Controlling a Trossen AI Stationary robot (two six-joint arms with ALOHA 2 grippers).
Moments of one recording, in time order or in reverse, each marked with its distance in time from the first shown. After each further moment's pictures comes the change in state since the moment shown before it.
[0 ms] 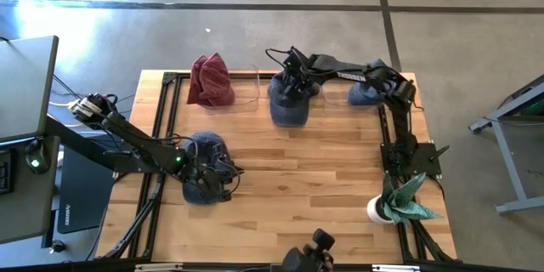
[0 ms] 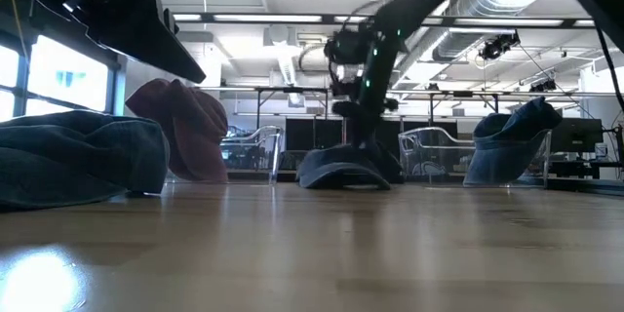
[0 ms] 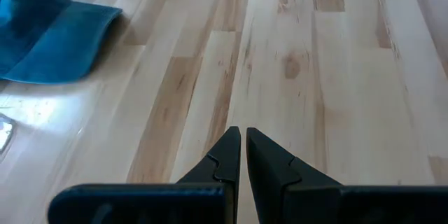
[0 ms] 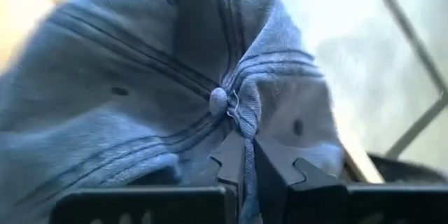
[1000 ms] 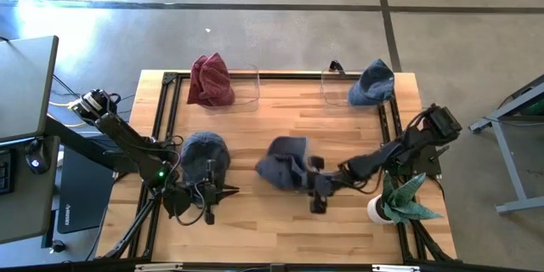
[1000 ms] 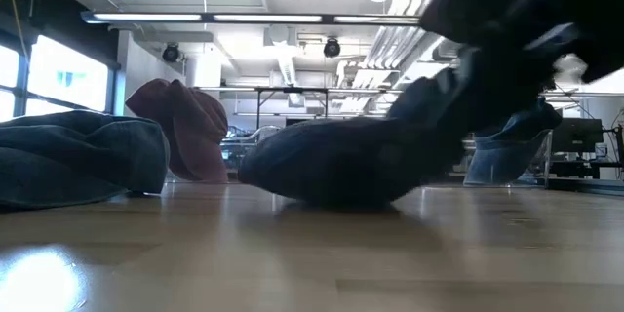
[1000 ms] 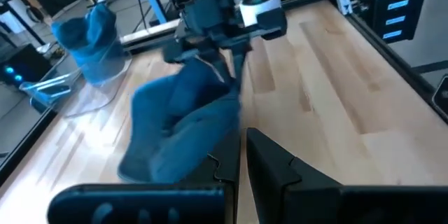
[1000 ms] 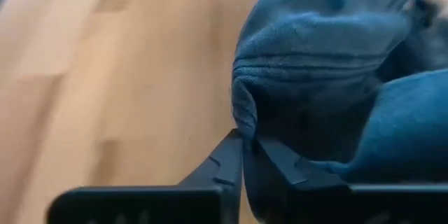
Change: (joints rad) left arm -0.288 -0.037 0.001 0.252 -0.256 0.282; right arm 0.999 -0.391 -0.843 0.800 0.019 0.387
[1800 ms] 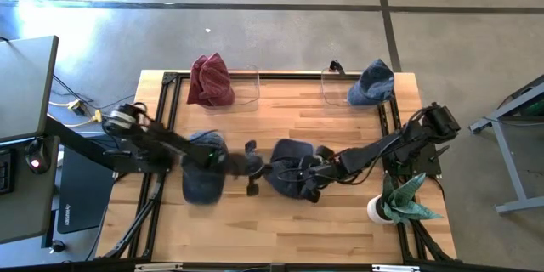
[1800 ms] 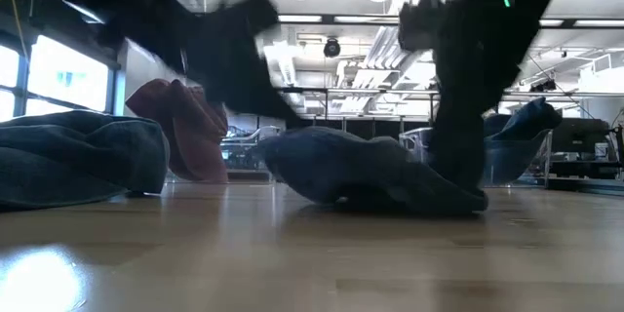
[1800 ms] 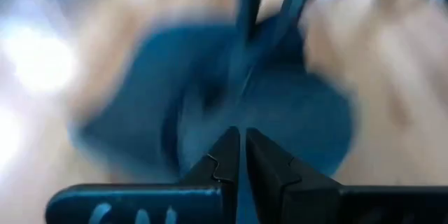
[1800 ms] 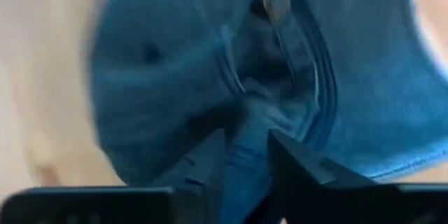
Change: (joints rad) left arm 0.536 0.414 0.032 0.362 0.551 -0.088; right arm -0.074 0.010 0.221 -0.547 0.026 0.346
